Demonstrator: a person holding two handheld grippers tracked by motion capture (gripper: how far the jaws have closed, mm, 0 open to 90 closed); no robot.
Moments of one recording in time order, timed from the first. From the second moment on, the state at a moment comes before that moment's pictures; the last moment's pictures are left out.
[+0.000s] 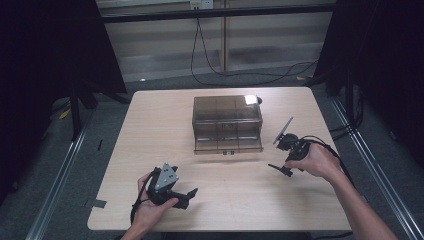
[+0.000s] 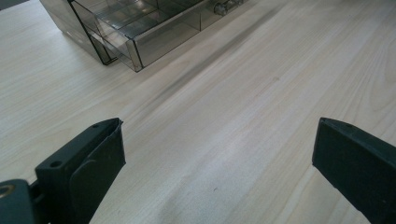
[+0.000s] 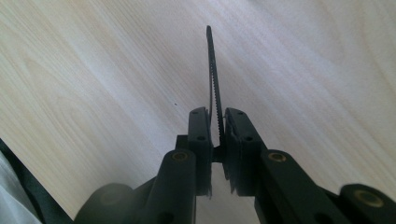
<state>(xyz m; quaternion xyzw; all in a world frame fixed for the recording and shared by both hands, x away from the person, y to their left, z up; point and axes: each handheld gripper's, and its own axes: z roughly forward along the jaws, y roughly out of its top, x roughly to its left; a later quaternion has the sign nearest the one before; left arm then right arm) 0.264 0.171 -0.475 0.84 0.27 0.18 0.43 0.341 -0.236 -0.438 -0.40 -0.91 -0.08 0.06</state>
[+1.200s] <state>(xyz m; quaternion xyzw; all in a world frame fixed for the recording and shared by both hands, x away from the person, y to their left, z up) 0.263 0.172 -0.474 0.84 0.28 0.18 0.43 0.361 -0.215 -0.400 -0.35 -0.93 -0.11 0.05</state>
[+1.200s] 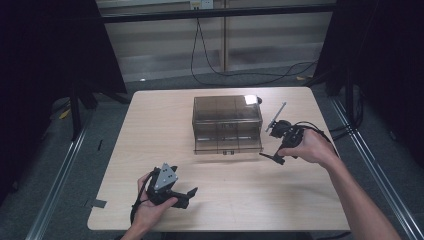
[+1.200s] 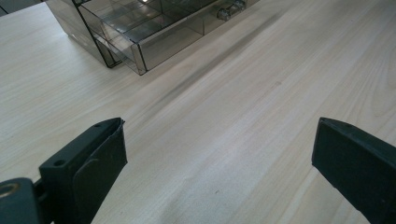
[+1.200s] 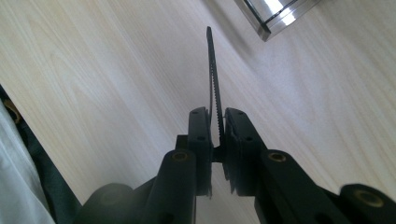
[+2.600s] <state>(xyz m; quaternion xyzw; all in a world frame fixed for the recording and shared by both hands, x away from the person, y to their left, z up) 0.263 0.174 -0.473 0.84 0.27 0.18 0.44 0.390 -0.176 -0.382 -0.32 -0.94 -0.12 0.04</state>
